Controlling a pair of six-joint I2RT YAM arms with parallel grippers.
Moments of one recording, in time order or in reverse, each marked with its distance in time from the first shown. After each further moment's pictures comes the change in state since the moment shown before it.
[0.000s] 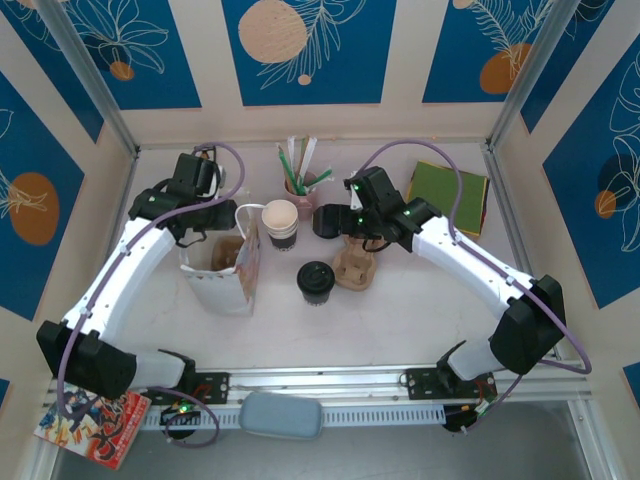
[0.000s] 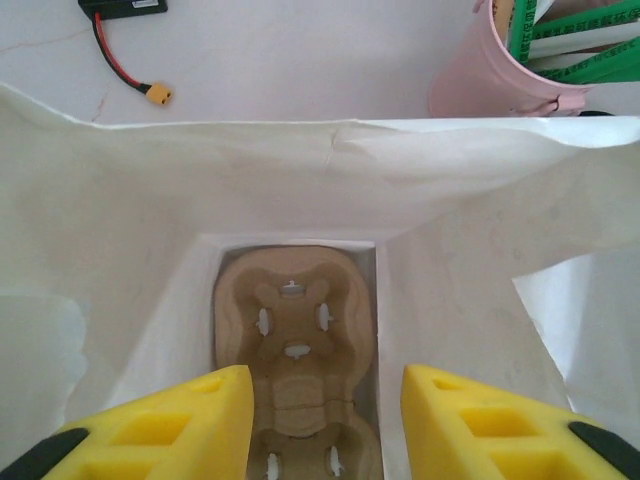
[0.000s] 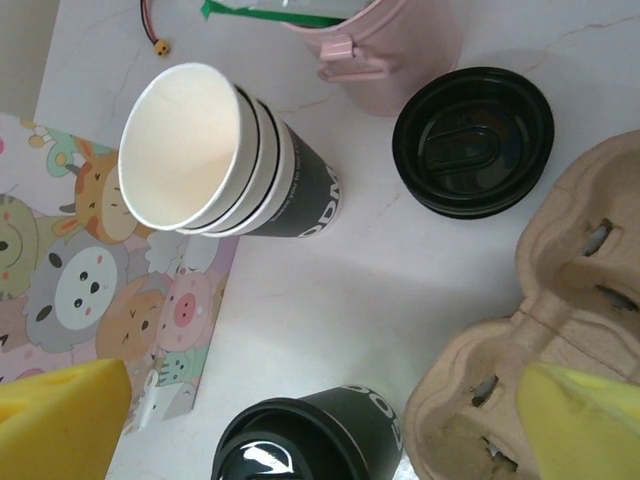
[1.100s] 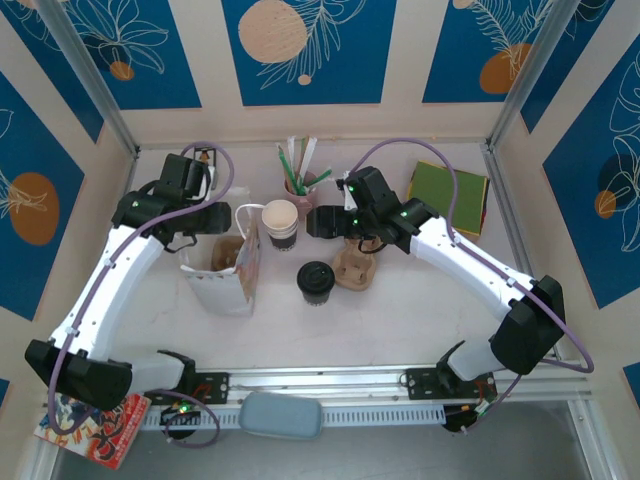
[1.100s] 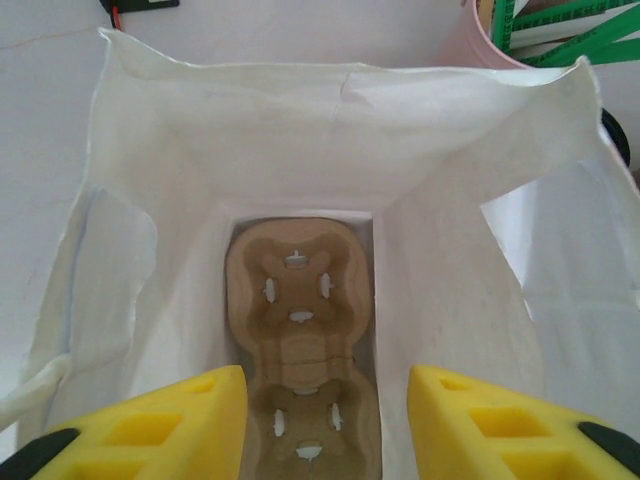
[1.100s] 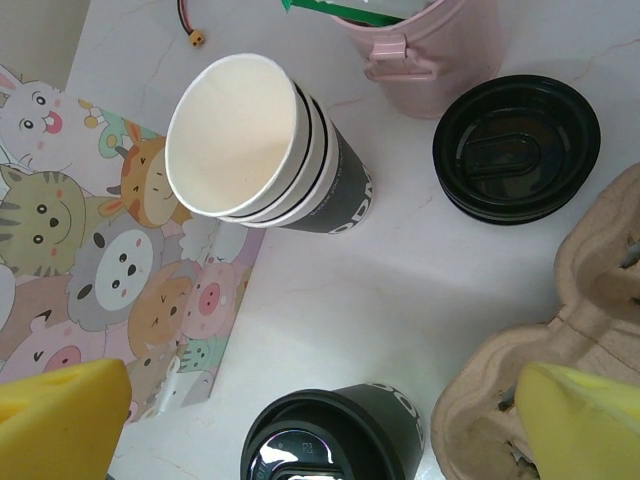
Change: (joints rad) left arm 0.000 -0.059 0.066 -0.127 0.008 -0.002; right arm 0.037 0.000 0.026 -0.003 0.001 -0.015
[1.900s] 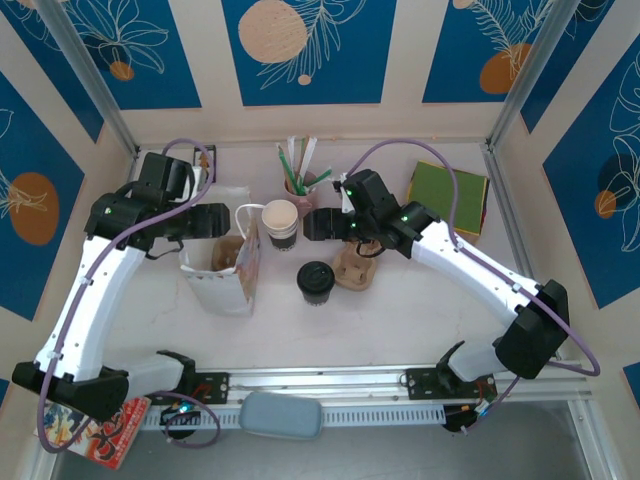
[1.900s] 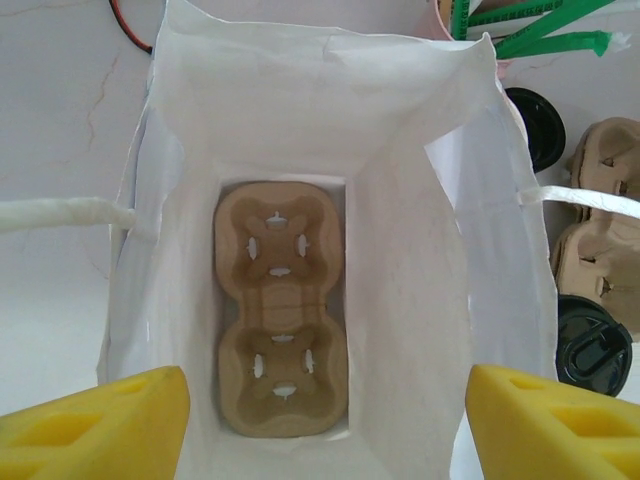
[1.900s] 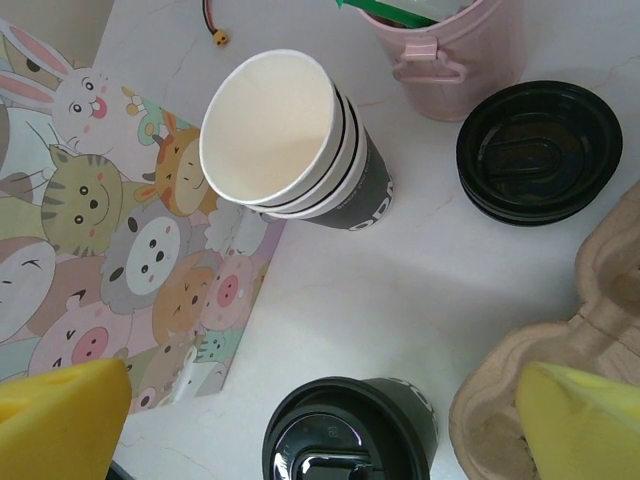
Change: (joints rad) left arm 0.000 -0.044 0.143 -0.193 0.052 -0.051; right arm 0.040 -0.029 0.000 0.000 0.022 0.001
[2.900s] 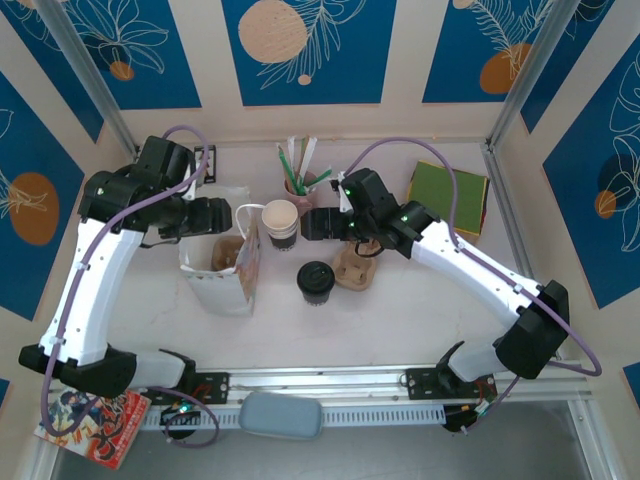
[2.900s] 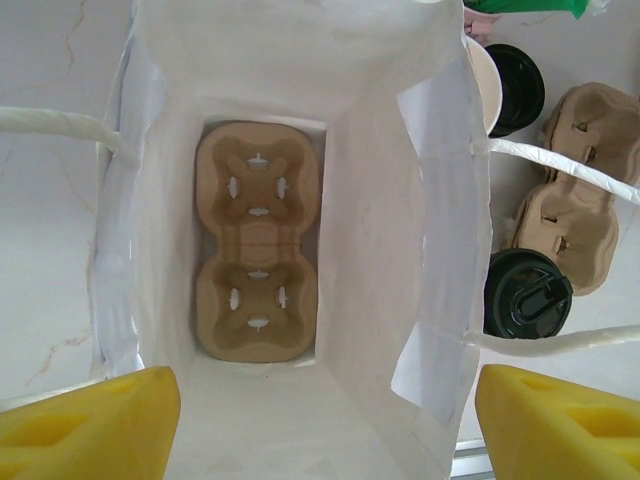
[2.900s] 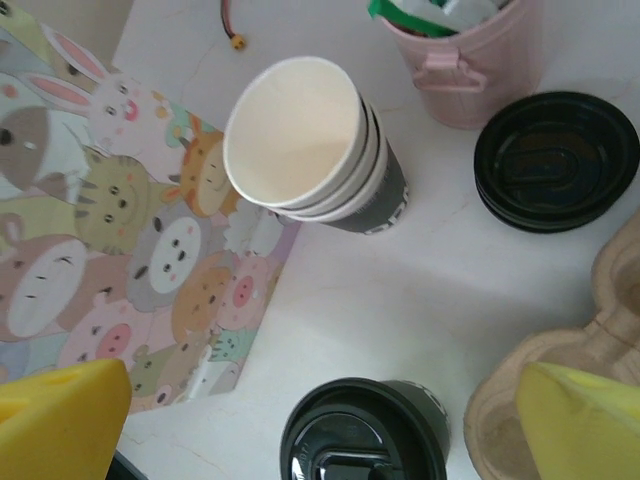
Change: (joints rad) left arm -0.039 0.119 0.247 -0.243 0.043 -0.097; right arm 0.014 -0.001 0.032 -0.005 -0.001 -0.001
